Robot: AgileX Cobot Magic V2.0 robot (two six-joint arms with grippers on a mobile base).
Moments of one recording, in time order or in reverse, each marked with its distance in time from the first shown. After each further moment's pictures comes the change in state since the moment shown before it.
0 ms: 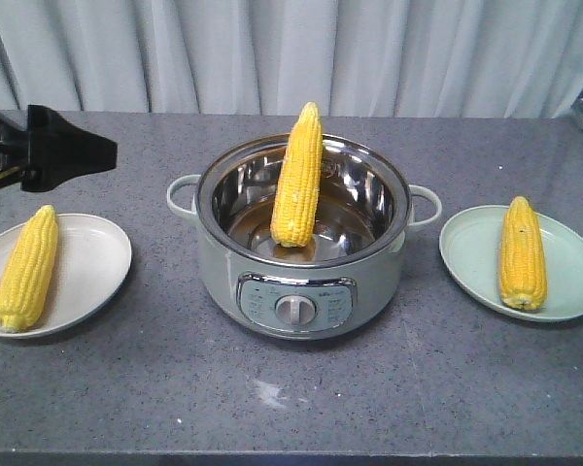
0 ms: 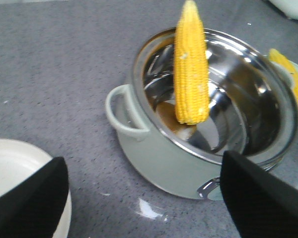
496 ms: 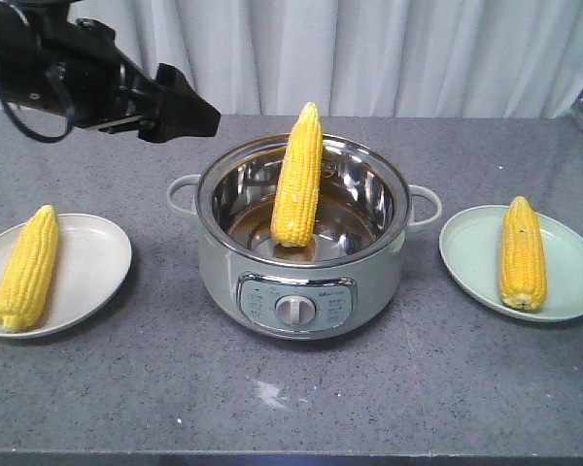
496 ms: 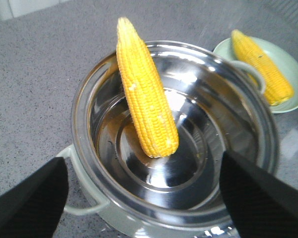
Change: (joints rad) left arm -0.220 0.328 -0.386 0.178 0.071 -0.080; right arm 0.000 0.000 0.000 0.000 0.001 0.000
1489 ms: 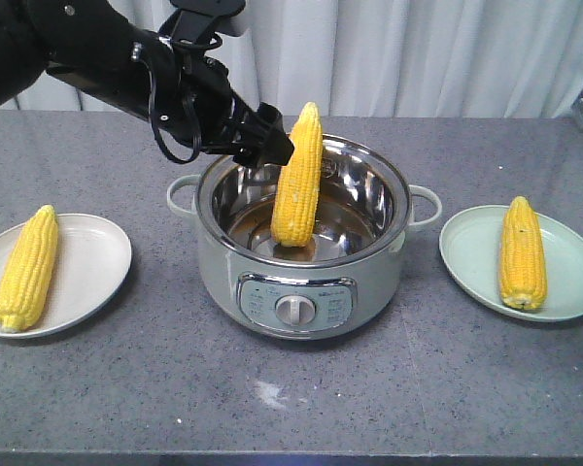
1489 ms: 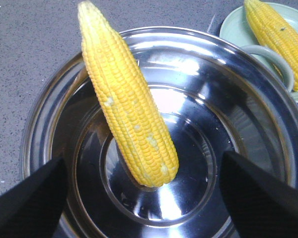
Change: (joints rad) left arm -0.150 0.226 -0.178 0.166 -0.009 -0.106; right arm 0.000 0.000 0.000 0.002 0.000 -0.001
